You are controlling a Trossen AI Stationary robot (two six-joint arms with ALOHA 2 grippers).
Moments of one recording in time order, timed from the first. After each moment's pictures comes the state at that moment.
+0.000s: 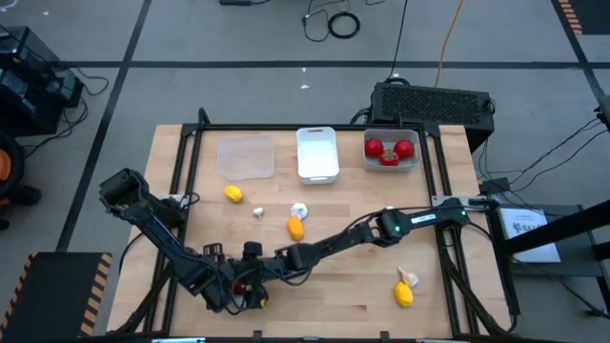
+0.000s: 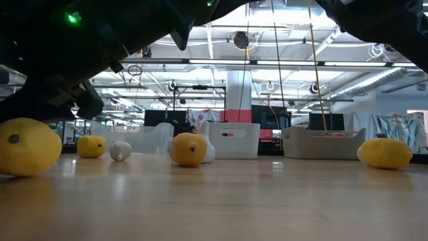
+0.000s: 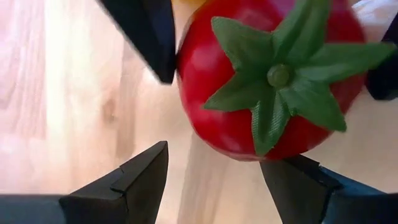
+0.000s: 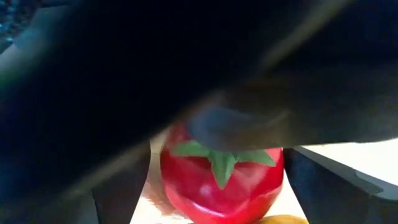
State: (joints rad) left arm -0.83 1.63 0.94 -0.83 -0.10 -0.98; right arm 0.30 2.75 2.36 -0.27 0.11 0.18
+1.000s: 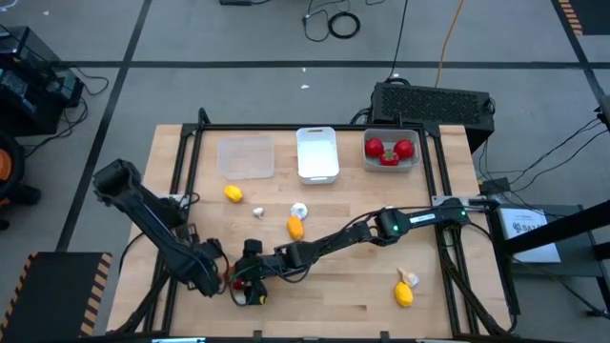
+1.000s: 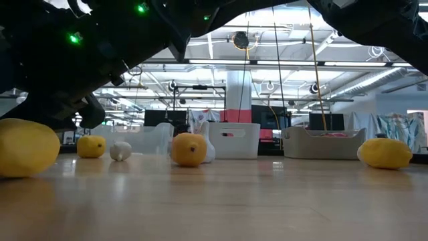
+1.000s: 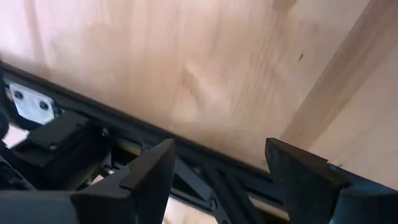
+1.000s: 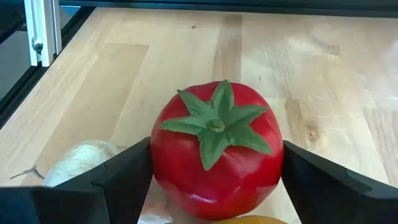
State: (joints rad) left arm -0.82 1.52 0.95 -1.32 0.08 -1.12; right arm 0.29 2.75 2.35 -0.25 0.10 0.17
